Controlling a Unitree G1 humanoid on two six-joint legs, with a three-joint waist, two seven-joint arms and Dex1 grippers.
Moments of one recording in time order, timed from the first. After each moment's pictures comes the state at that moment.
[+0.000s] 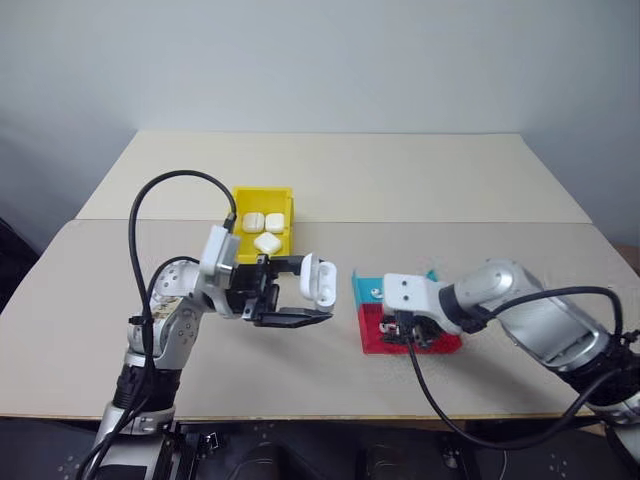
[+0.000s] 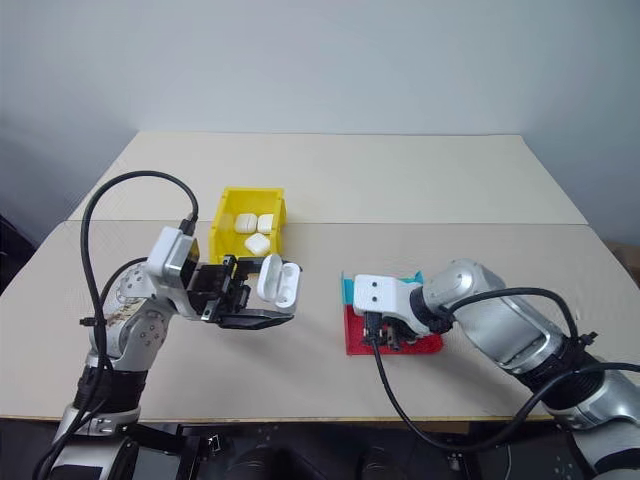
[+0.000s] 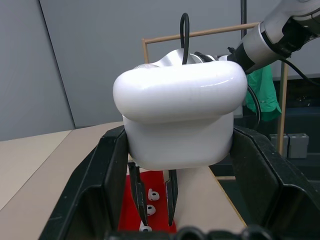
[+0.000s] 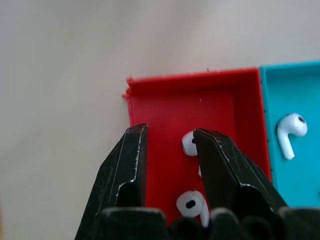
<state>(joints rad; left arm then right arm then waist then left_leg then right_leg) -0.48 0.43 0.02 -0.12 -0.63 0.22 -1.44 -0.69 -0.94 0.56 -0.35 0.13 0.76 1.11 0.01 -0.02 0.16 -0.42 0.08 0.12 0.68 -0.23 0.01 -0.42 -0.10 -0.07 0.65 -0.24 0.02</state>
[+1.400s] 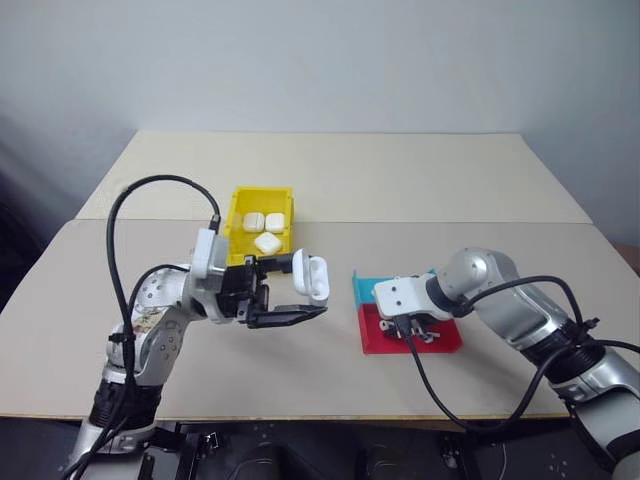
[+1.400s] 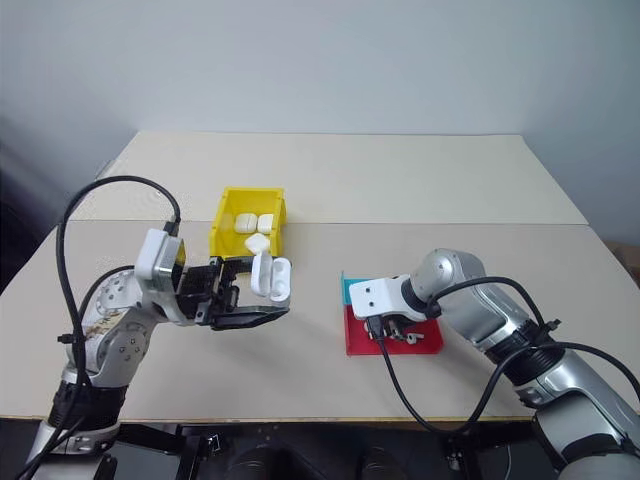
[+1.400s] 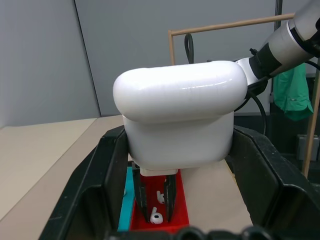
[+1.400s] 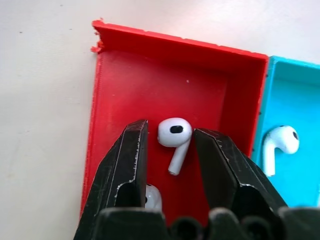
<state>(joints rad) -0.41 0.50 0.03 -0.25 -0.68 0.24 -1.27 -0.74 -0.81 0.57 -0.06 -0.14 0.36 1.34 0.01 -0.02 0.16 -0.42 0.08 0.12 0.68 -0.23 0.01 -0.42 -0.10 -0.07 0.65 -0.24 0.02</state>
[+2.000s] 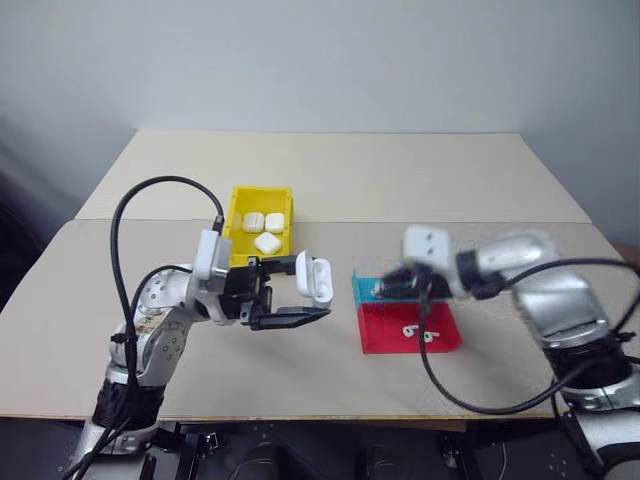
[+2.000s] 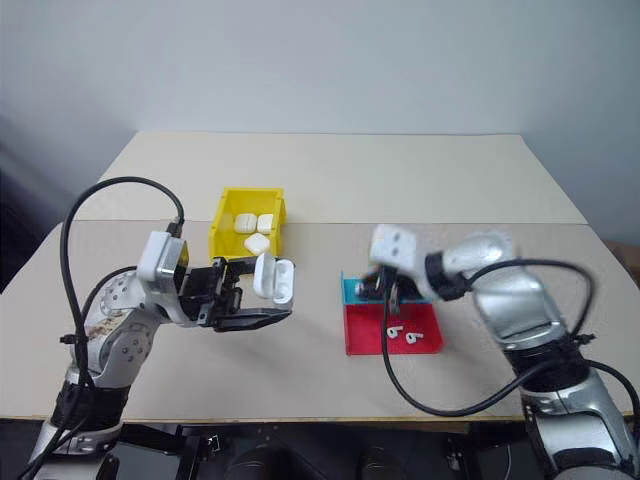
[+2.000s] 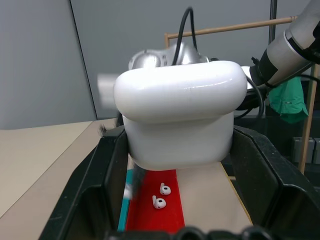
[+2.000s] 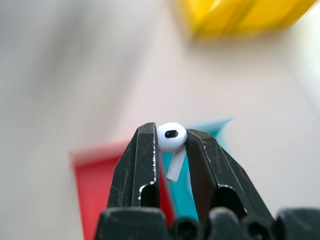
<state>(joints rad) -0.43 0.49 0.01 -0.22 -0.69 0.24 -1.30 -0.66 -0.65 -0.06 -0.34 0.29 0.83 1.17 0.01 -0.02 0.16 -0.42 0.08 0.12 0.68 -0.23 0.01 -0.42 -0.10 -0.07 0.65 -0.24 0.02</state>
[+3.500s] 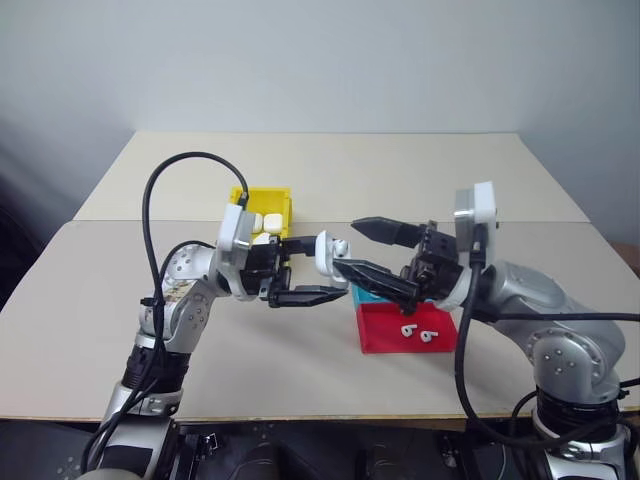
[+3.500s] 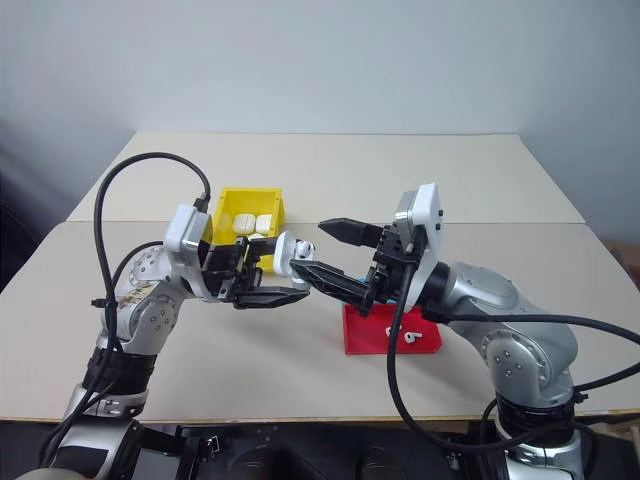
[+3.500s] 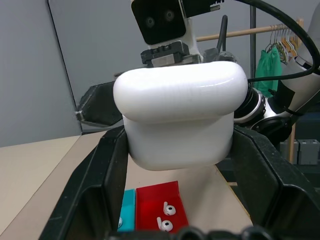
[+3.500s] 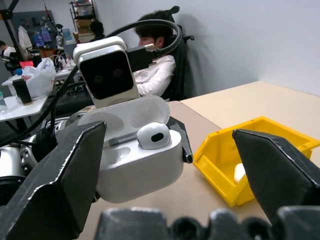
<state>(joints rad) -0.59 0.42 -0.03 -0.07 -0.65 0.24 -1.34 -0.52 -0.51 -0.13 -0.56 0.91 0.81 0.65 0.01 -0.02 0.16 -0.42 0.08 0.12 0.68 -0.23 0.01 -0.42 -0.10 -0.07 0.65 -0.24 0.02</state>
